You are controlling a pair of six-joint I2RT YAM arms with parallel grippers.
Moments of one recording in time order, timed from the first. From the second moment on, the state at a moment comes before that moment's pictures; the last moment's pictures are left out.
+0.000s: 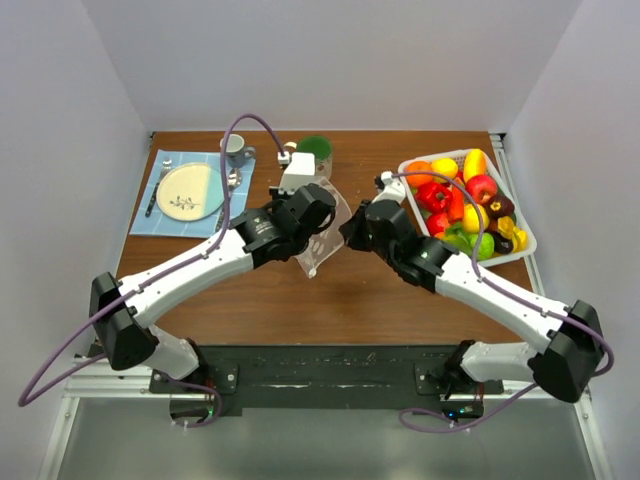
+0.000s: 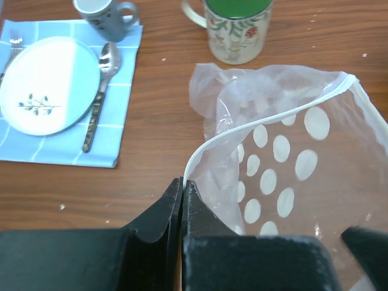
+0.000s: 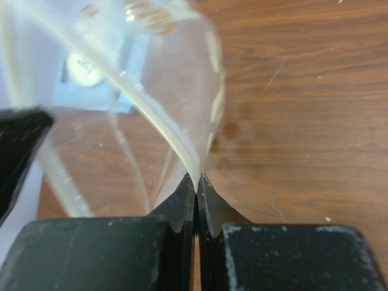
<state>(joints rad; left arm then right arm) -0.94 1.47 1.40 -0.67 -0.88 -0.51 0.82 1.23 0.97 -0.23 0.33 0.79</state>
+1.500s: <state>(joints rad) -0.72 1.67 1.44 -0.75 -0.31 -0.94 0.60 1.25 1.27 -0.54 0.32 0.50</state>
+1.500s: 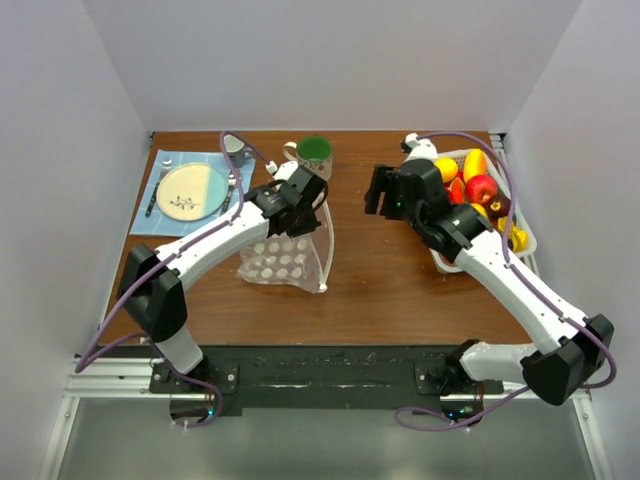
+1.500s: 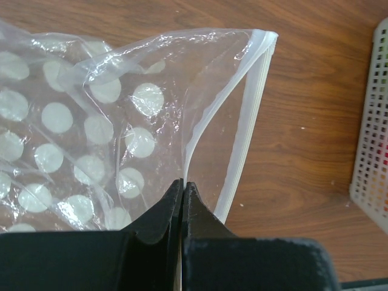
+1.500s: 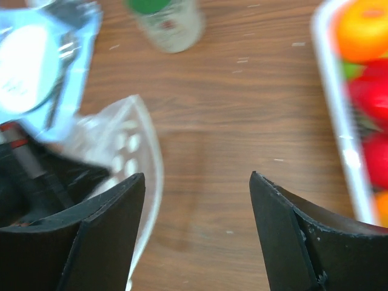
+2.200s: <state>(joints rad) -0.75 1.73 1.53 -0.72 -0.23 -0.96 0.15 1.45 1.26 -0.57 0.27 0.56</state>
